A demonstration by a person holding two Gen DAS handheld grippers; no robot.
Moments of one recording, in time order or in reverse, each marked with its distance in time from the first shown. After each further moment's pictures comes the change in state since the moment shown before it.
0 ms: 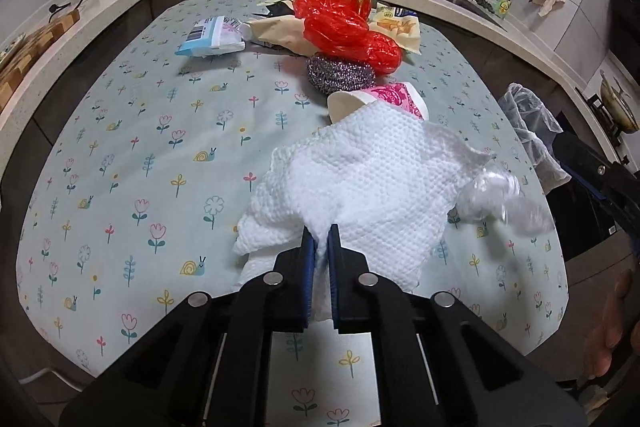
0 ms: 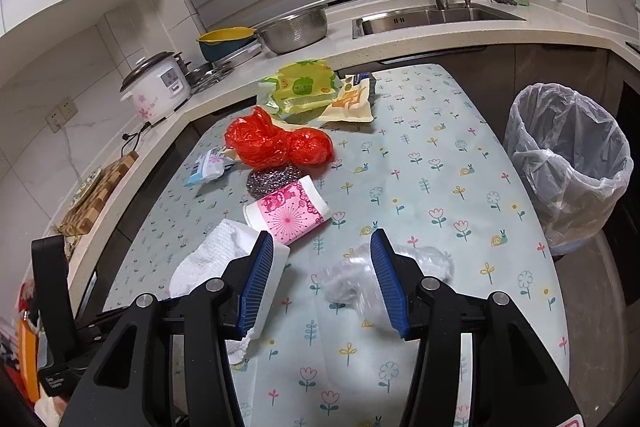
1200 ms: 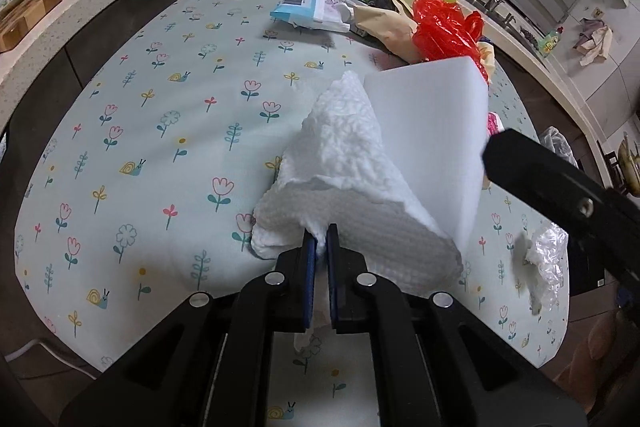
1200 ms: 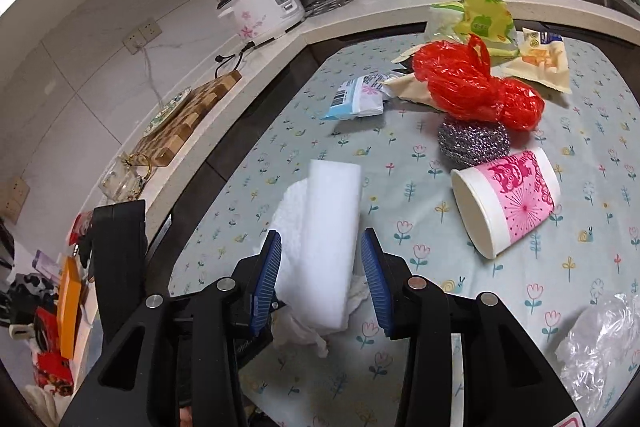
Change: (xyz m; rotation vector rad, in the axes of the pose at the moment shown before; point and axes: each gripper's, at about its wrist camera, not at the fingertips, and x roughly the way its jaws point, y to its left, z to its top) left arm 0.009 0.088 -0.001 -0.200 0.055 0.003; right arm 0.091 0.141 -0.005 -0.173 0.239 0.298
